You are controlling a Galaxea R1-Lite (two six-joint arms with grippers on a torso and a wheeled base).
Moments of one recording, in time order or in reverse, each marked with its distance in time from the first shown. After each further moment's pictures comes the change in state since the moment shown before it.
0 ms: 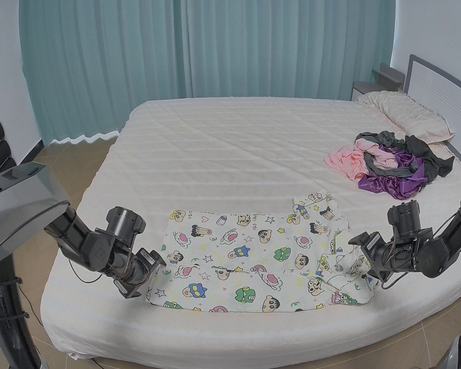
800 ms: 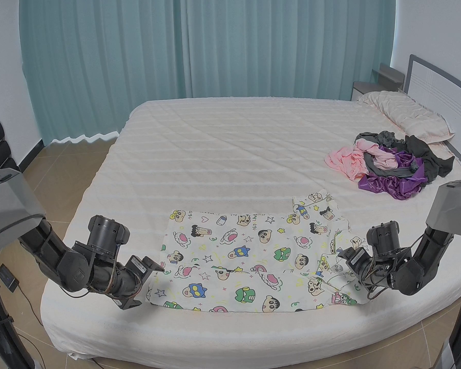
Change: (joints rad) left arm -0.010 -0.156 0.253 -0.194 -0.106 -0.060; right arm 0.060 0.218 0.039 -0.249 -0.121 -0.019
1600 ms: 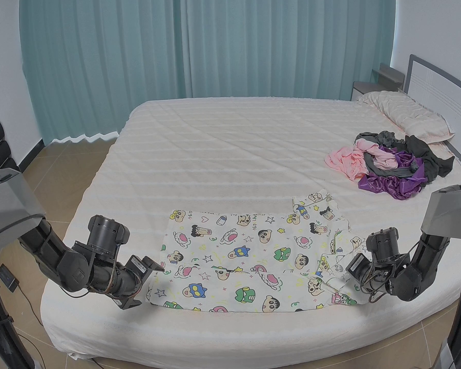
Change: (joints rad) left arm 0.000 -0.001 0.000 -0.001 0.000 0.000; right arm -0.003 0.047 0.040 -0.082 -0.029 -0.087
